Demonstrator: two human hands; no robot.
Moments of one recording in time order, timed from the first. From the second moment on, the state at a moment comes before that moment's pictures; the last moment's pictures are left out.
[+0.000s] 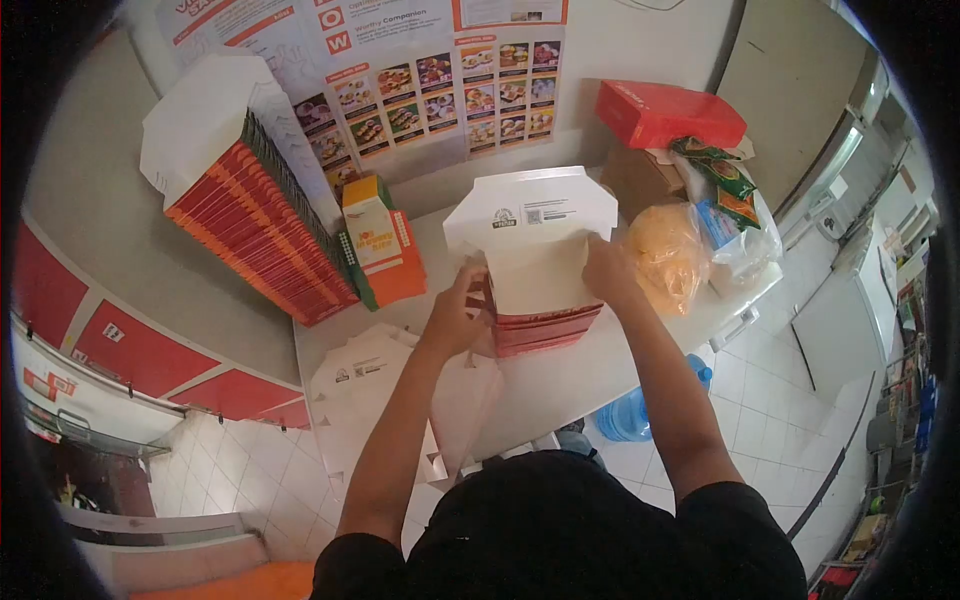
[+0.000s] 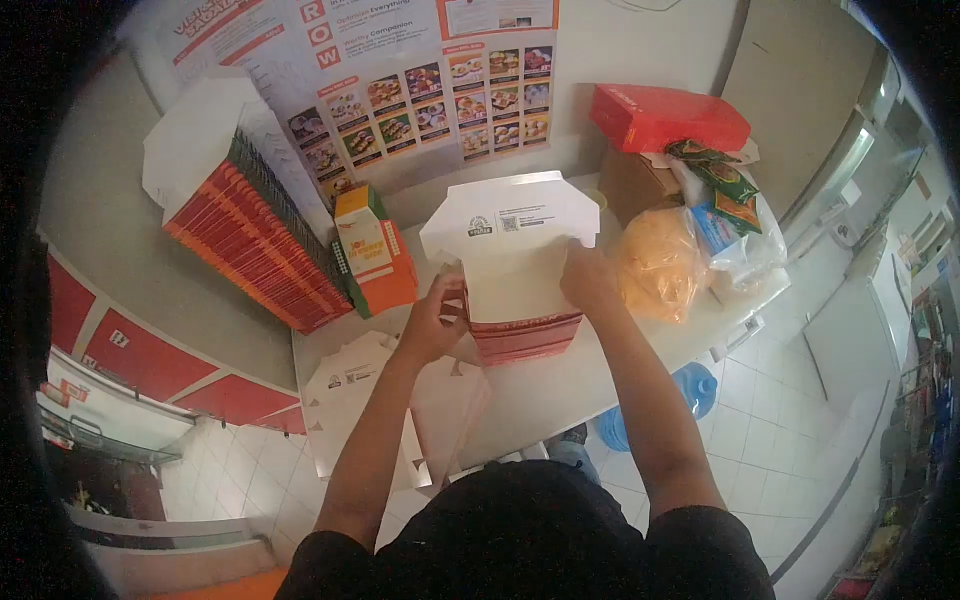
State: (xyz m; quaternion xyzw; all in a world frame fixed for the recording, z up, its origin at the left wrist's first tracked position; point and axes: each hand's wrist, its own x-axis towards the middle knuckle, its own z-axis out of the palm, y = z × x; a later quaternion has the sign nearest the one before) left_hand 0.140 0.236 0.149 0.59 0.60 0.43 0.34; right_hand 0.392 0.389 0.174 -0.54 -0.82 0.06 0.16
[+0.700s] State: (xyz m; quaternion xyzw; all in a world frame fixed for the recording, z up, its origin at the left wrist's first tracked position) left_hand 0.091 0.008 -0.012 0.45 0.84 0.27 0.15; right_hand 0.370 0.295 0.219 -0.42 -0.76 0.16 0.47
